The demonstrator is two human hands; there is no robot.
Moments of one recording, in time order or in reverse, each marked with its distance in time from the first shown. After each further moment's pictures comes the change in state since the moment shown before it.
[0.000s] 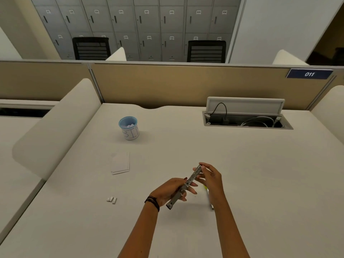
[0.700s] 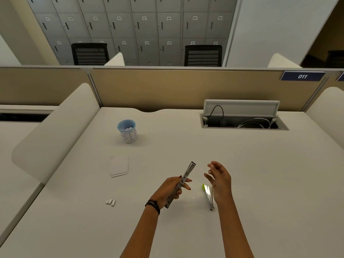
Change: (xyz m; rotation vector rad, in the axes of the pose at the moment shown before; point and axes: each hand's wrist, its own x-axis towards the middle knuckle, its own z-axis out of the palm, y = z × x) left_hand 0.002 -0.004 0.004 -0.034 0.169 0.068; right_hand 0.002 -0.011 -0.022 0.288 0.100 -0.058
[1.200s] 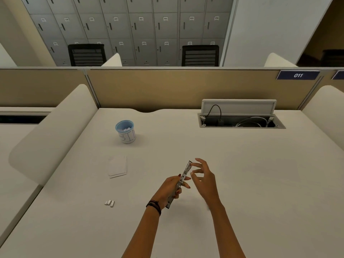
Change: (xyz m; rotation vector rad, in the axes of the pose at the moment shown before) left_hand 0.000 0.000 0.008 -0.012 0.066 -0.008; right_hand -0.013 0.019 0.017 -0.798 -0.235 -0.298
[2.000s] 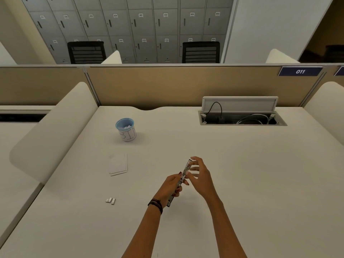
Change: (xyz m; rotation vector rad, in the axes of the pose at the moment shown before) left_hand 0.000 -0.006 0.003 0.009 0.070 0.034; right_hand 0.005 0.000 0.009 -0.019 -0.092 0.006
